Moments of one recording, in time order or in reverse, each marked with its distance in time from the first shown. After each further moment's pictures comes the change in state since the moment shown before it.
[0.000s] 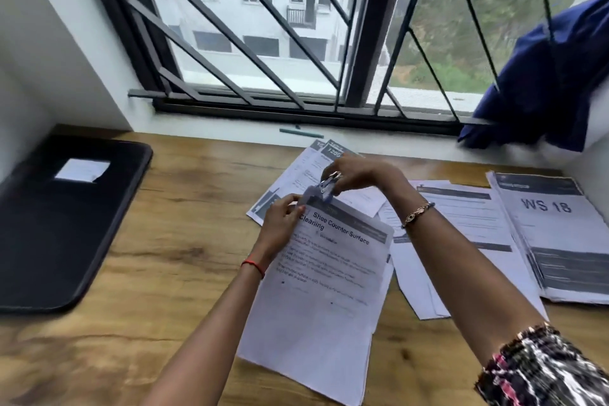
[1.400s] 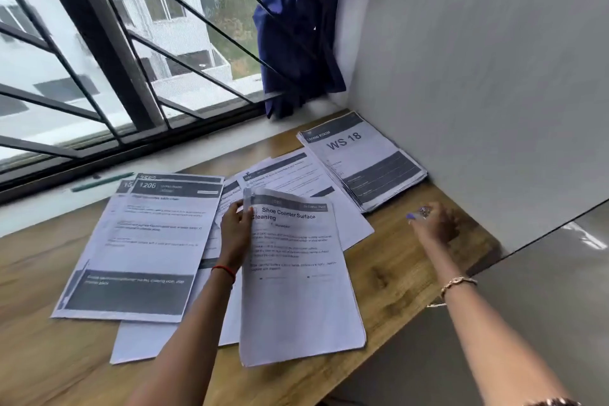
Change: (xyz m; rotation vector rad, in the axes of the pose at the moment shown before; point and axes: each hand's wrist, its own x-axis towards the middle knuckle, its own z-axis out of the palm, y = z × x) left_hand 0.031 0.017 0.226 0.044 -0.224 0.079; right_hand -0.317 0.259 0.219 0.690 1.121 1.453
